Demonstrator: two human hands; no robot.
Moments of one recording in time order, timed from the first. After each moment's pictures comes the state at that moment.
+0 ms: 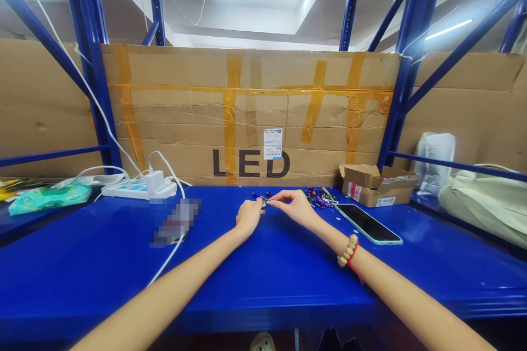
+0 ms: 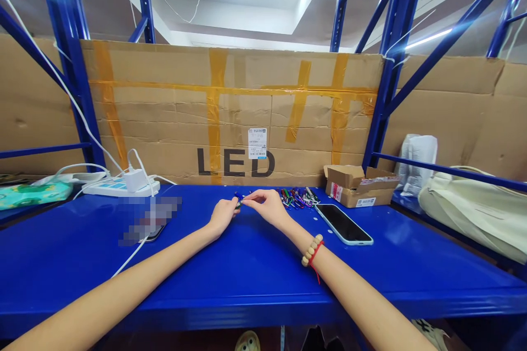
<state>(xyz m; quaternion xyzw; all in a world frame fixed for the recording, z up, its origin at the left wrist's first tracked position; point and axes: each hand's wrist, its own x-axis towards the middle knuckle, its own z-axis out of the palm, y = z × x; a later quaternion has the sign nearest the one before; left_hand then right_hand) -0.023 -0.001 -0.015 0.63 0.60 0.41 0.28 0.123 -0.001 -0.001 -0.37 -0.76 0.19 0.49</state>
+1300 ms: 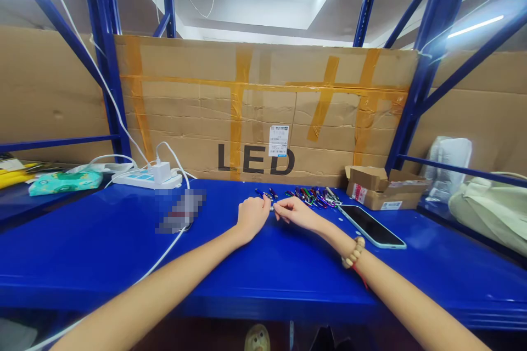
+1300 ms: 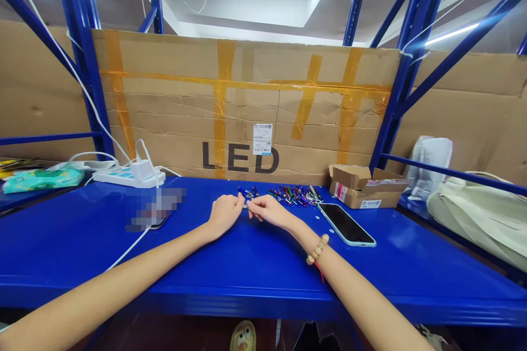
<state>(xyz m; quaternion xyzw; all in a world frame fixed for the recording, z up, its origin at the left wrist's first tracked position) -0.018 -0.024 -0.007 0.73 0.63 0.26 0.00 0.132 -0.006 -0.007 -0.34 -0.83 0.32 0.30</state>
